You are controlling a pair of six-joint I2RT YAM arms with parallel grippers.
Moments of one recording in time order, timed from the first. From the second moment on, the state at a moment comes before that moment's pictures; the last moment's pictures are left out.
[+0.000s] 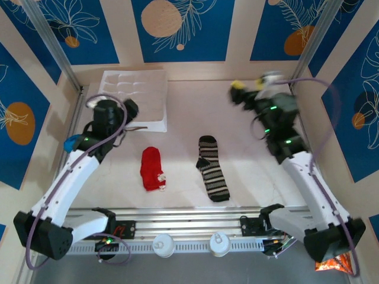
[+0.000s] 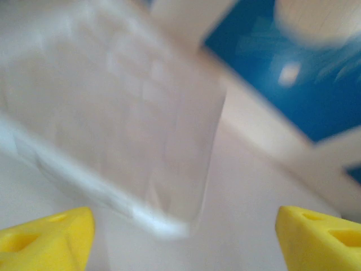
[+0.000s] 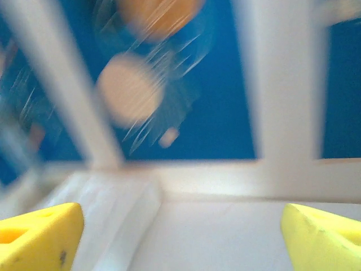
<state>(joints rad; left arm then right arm) -0.36 1.14 1.07 -0.51 -0.19 -0.88 0.40 1.06 1.07 -0.07 -0.03 0.18</state>
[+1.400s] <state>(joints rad) -0.53 1.63 0.87 -0.53 0.21 -0.83 1.12 1.78 0.85 0.06 -0.14 -0.52</state>
